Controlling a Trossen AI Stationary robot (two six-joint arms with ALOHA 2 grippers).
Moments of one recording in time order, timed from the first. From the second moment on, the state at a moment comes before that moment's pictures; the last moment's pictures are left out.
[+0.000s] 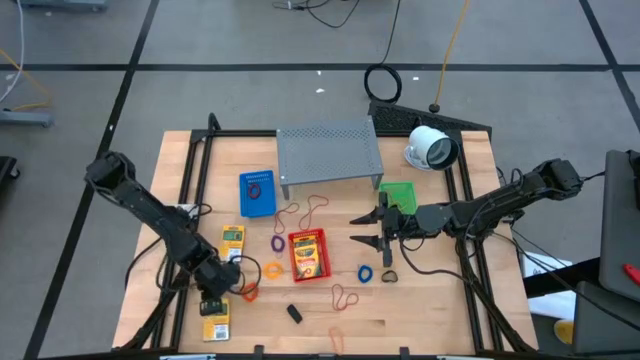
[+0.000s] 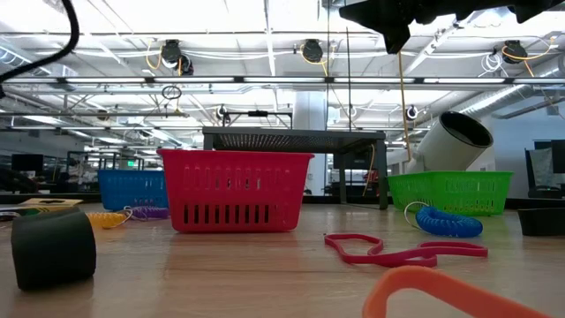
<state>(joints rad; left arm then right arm) -0.75 1.26 0.56 -0.44 0.39 -1.08 0.29 1.19 0.61 0.49 0.26 0.11</state>
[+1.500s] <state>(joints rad) -0.67 0.82 0.67 0.04 -0.64 -0.05 0.29 1.19 0.61 0.52 0.26 0.11</state>
